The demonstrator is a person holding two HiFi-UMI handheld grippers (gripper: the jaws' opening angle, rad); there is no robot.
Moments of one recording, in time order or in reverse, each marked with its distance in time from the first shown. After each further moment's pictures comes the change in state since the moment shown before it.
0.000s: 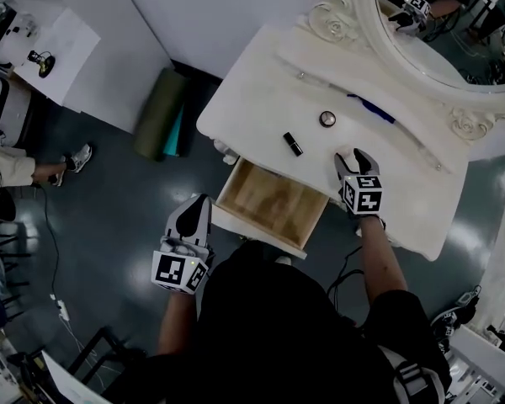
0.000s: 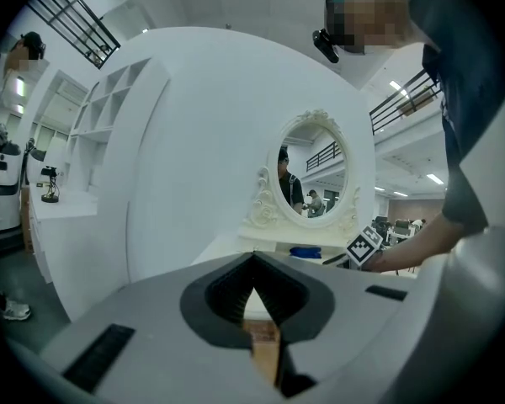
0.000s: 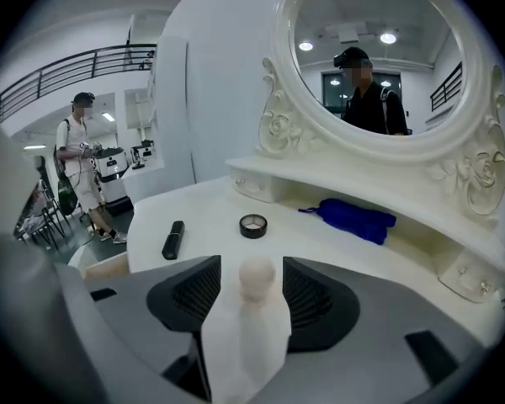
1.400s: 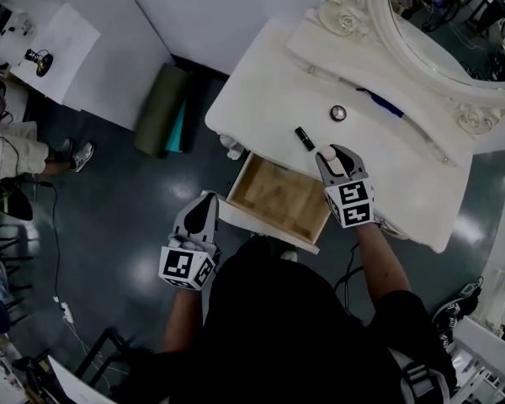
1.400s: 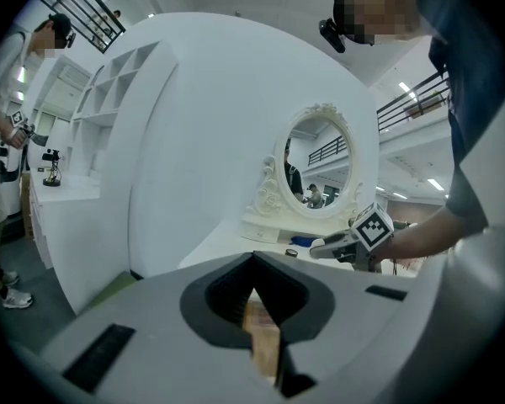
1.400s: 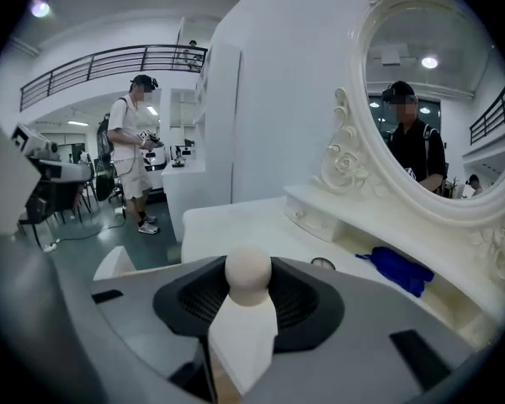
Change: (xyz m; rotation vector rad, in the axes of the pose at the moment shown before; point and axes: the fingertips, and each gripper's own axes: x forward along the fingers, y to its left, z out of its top) left arm -0.007 0.029 -0.027 -0.042 0.072 -0.011; right arm -0.017 0.117 0.051 -0.222 -0.083 0.135
